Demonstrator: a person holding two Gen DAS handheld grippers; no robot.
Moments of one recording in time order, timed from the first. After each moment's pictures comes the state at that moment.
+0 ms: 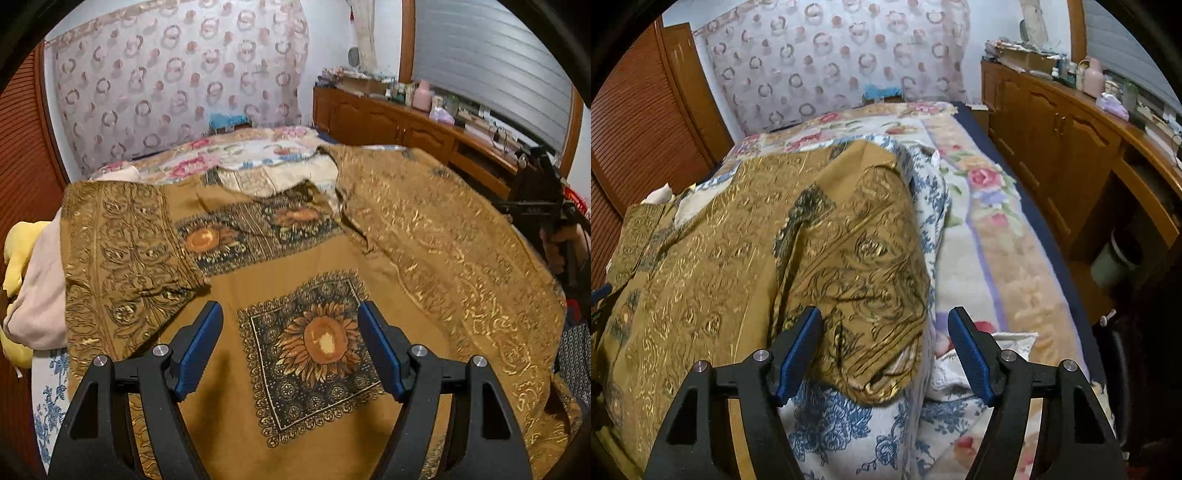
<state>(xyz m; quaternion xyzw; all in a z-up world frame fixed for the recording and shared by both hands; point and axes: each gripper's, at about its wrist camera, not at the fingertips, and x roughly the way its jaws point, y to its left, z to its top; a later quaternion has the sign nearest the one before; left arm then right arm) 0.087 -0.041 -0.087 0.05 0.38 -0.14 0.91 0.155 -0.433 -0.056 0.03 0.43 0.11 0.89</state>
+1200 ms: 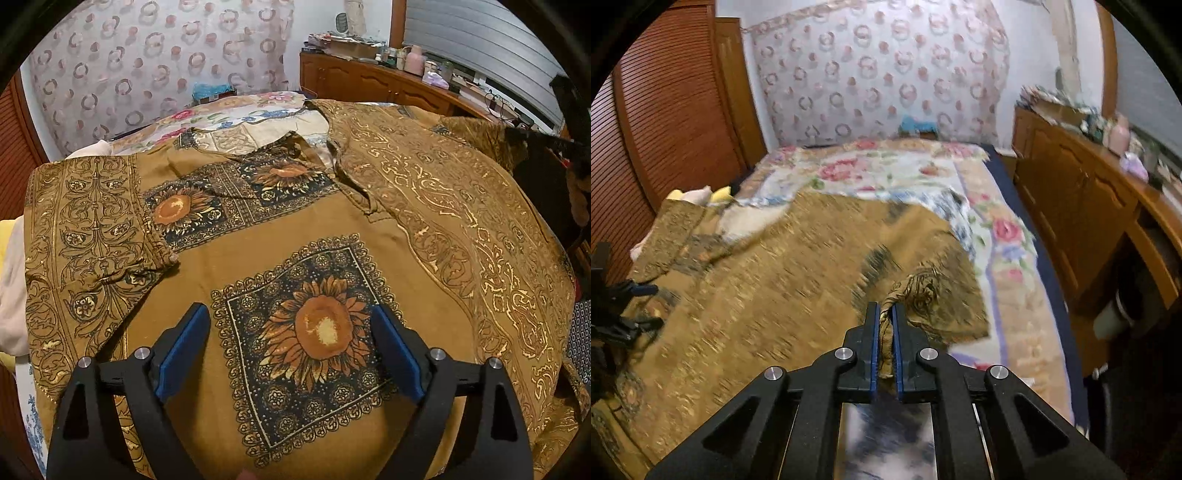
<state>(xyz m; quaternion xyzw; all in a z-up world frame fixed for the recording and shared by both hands) 0.105 -0.051 -0.113 0.07 0.44 -0.15 0.88 0.132 -0.391 0.009 -0.03 0.36 0.16 0.92</state>
